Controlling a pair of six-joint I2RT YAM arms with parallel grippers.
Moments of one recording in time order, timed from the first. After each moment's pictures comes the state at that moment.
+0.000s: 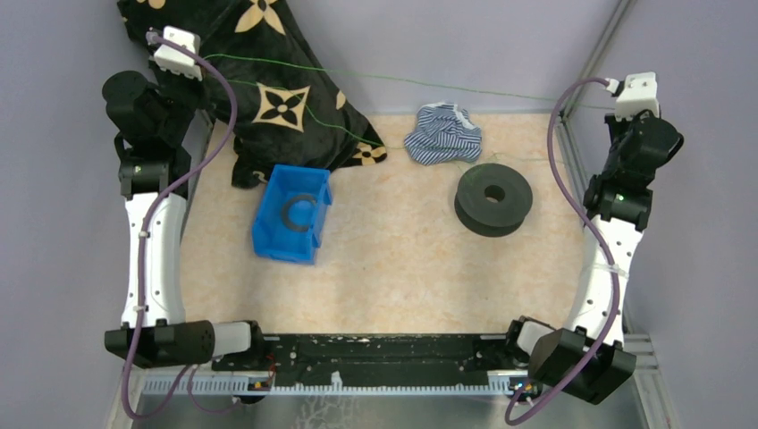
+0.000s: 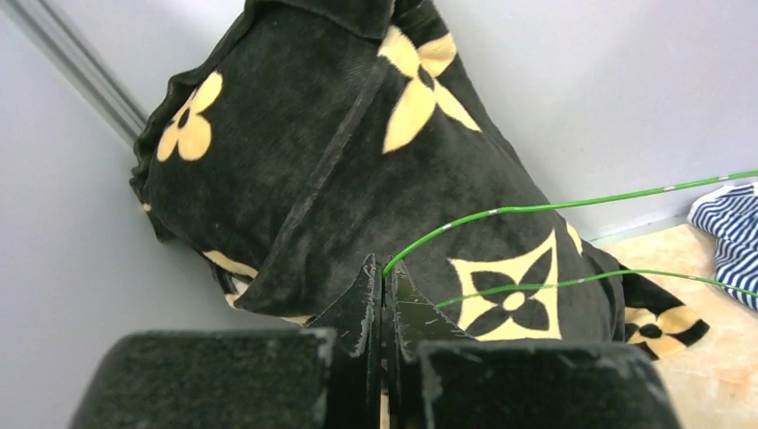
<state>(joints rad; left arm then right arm) 0.05 1.28 1.64 -0.19 0.20 0.29 -0.39 1.11 1.24 -0.11 0.13 -0.56</state>
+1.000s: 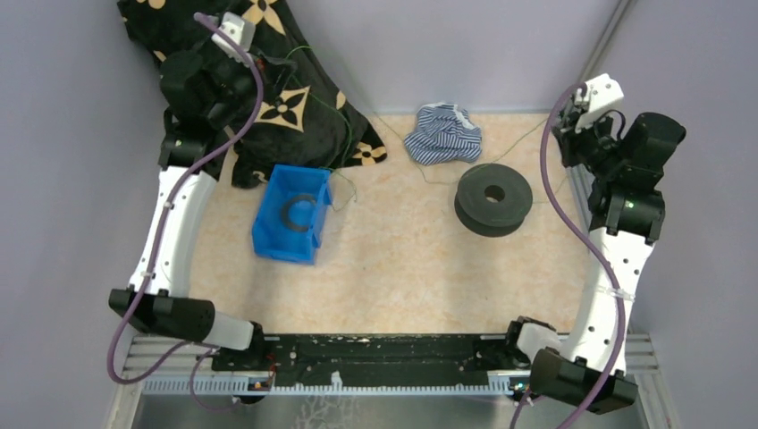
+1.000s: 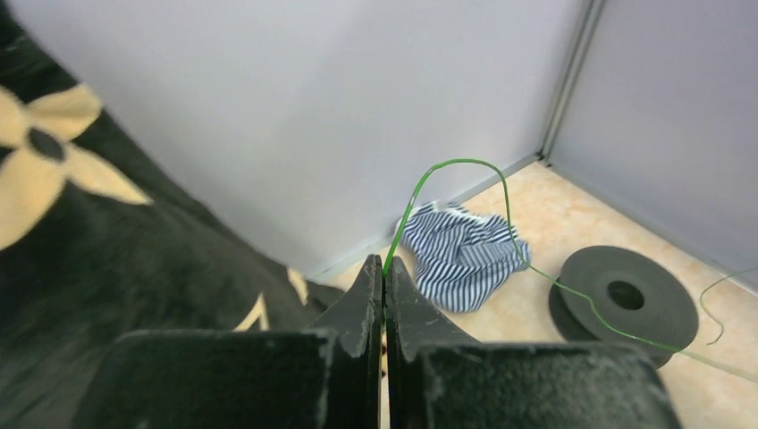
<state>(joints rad) -0.14 1.41 1.72 -0.17 0.44 -0.03 -0.37 1.06 1.42 -0.56 -0.60 -0.41</state>
